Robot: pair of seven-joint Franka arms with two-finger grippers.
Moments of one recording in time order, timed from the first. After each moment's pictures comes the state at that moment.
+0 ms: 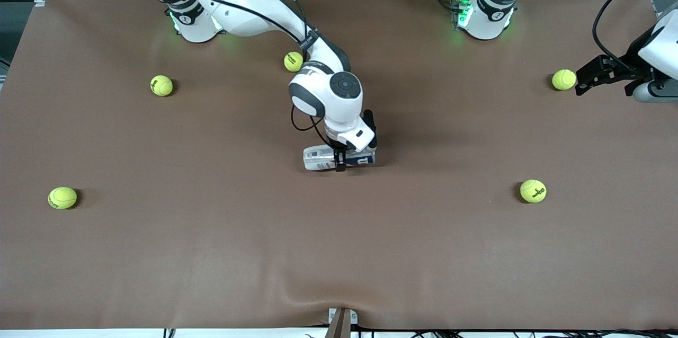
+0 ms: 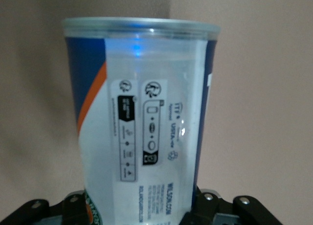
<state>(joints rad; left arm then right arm) -0.04 -0.05 -0.02 -1.62 0.02 1.57 -0.02 0.70 0.85 0.15 -1.37 -0.37 2.25 -0.63</state>
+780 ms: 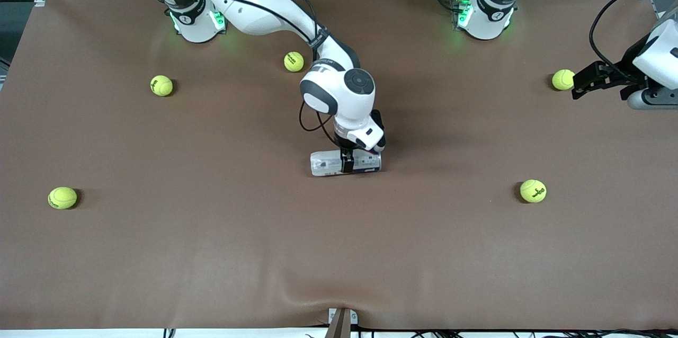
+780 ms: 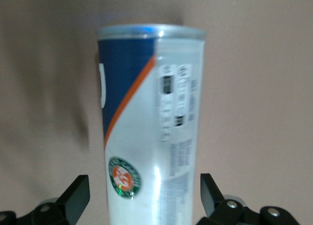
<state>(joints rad) -0.04 -0.02 -0.02 -1.62 0.02 1.57 -0.02 0.77 0.87 0.12 -1.29 -0.37 2.16 -0.62</state>
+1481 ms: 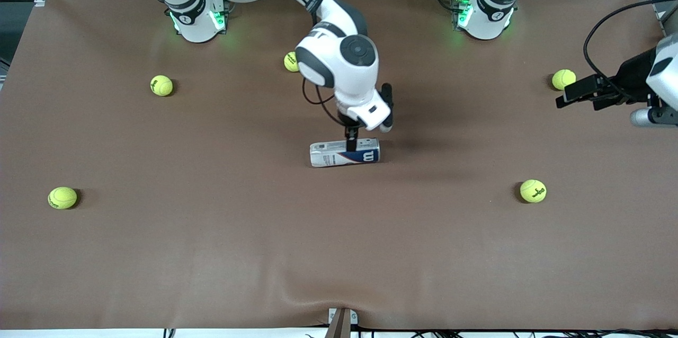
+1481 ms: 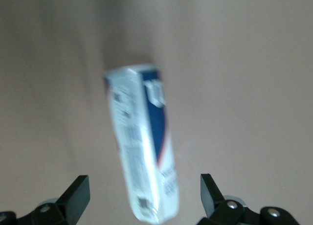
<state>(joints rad) 0.03 0.05 -0.01 -1.62 -0.28 1.57 -0.02 0.71 0.72 0.13 -1.27 -0.18 2.02 -0.55</state>
